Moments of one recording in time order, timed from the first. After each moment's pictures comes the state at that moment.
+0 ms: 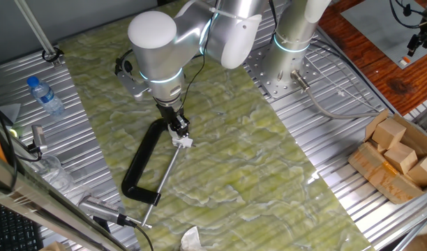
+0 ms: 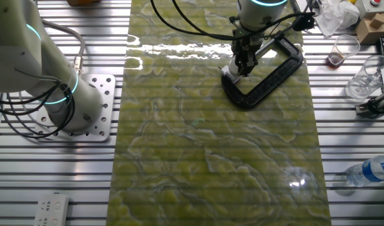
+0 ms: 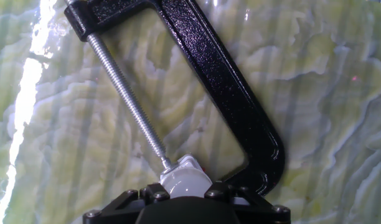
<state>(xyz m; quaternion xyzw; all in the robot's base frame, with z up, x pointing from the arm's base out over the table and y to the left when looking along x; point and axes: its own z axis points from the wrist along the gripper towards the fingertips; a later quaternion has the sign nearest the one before) 0.495 0.098 0.083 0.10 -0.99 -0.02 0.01</state>
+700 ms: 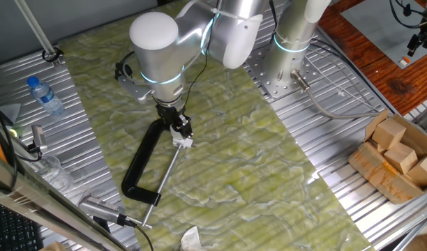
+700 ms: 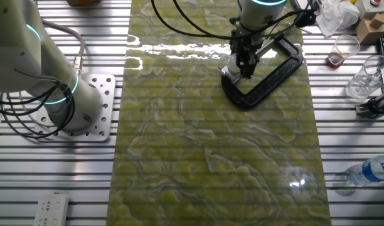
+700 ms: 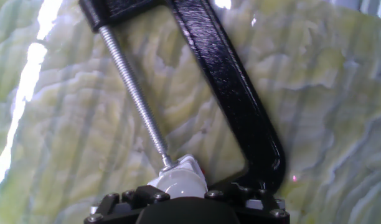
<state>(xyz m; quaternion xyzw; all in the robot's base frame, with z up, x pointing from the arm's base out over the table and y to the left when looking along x) 0.494 0.097 0.083 0.19 -0.98 -0.01 0.01</state>
